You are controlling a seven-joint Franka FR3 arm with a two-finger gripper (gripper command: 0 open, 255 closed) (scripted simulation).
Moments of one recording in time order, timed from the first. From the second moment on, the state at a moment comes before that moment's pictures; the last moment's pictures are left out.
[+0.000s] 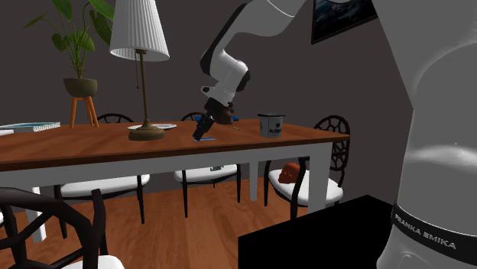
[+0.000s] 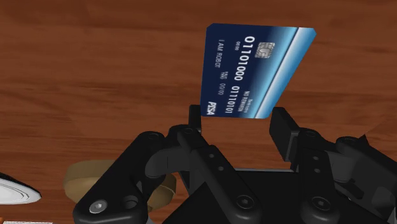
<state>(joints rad) 0.34 0.40 -0.11 -1.85 0.82 2.27 -1.78</state>
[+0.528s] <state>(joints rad) 0.34 0.40 -0.11 -1.85 0.81 2.27 -1.78</state>
